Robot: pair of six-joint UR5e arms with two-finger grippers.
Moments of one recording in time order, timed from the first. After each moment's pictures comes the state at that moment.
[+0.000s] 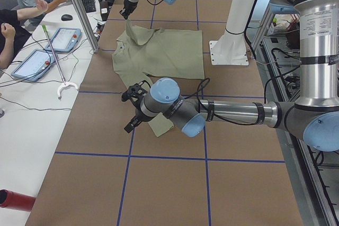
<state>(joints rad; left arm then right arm) -1.56 -1.45 -1.72 -2.26 -2.36 0.08 0.68 -0.17 1.05 -1.81 1.48 1.63</state>
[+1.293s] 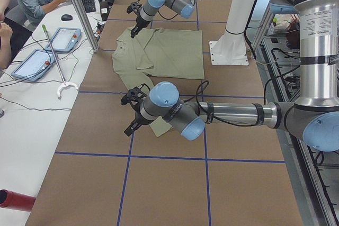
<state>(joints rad) -1.56 -1.45 -1.70 -2.27 -2.36 0.08 0.56 -0.16 1.02 -1.67 1.37 1.60</state>
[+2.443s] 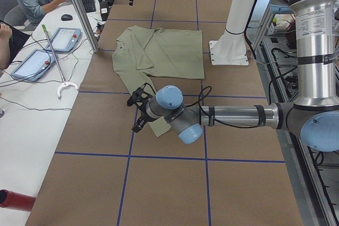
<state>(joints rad) -1.39 -1.38 -1.66 -2.61 -2.29 -0.37 1.00 -0.71 1.61 -1.75 2.03 0.80</state>
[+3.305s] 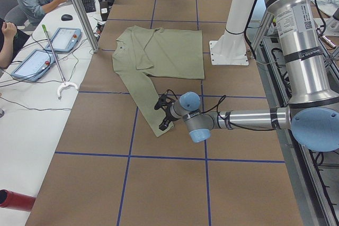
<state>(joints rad) -0.89 -1.27 -1.64 -2.81 -1.94 -0.62 1.18 -1.16 1.96 -1.74 2.18 0.47</state>
